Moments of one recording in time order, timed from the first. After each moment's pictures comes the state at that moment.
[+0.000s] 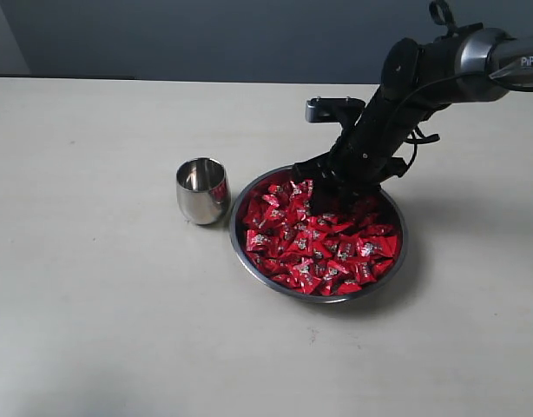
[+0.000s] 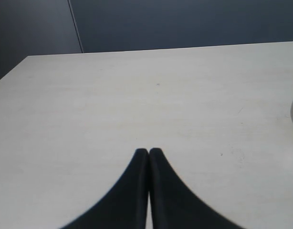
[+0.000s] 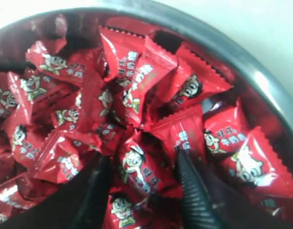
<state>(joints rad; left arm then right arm) 0.19 0.00 0.00 0.03 0.34 0.03 0.48 2.12 -1.41 0.40 0.79 -0.27</state>
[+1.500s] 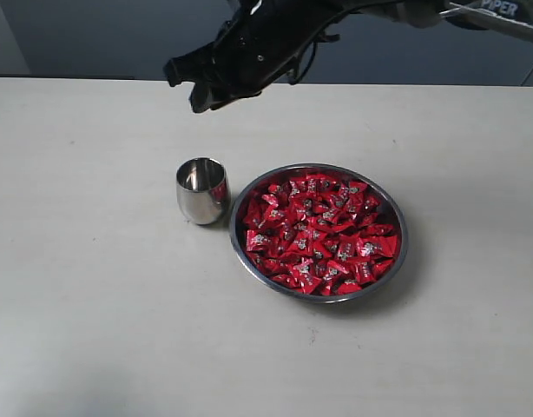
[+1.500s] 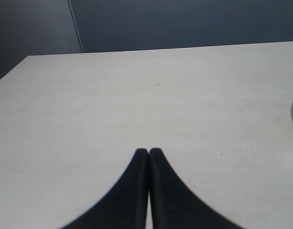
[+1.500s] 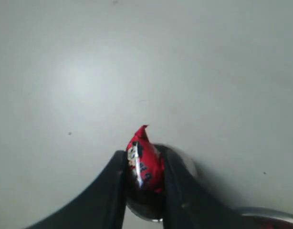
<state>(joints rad) 0.19 0.00 0.00 0.03 0.34 0.03 0.71 2.10 -1.83 0.51 0.81 -0.31</state>
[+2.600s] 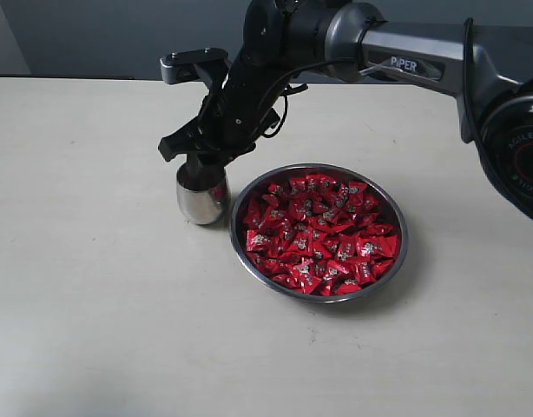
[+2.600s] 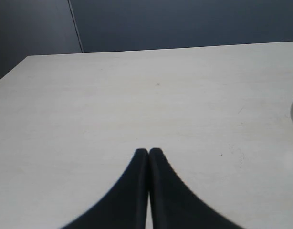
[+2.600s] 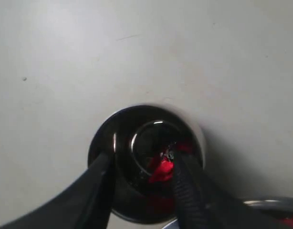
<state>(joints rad) 0.19 0.00 0.00 0.03 0.34 0.03 0.77 2.26 -1.88 0.37 0.90 -0.26</state>
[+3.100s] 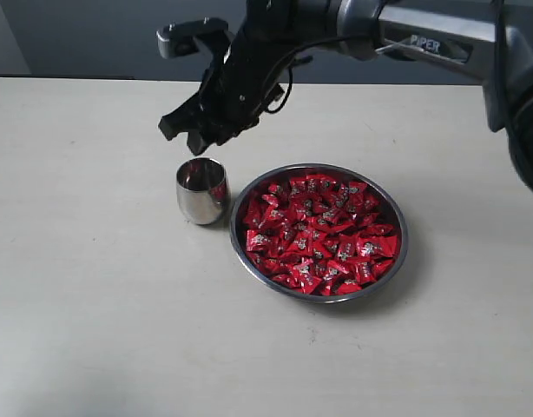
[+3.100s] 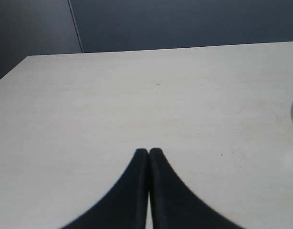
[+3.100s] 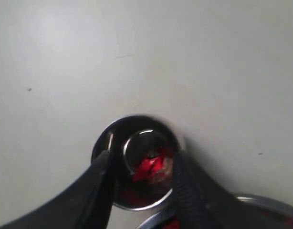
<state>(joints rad) 0.19 0.00 0.00 0.03 0.34 0.03 0.77 2.20 -1.90 0.31 0.90 -0.25</state>
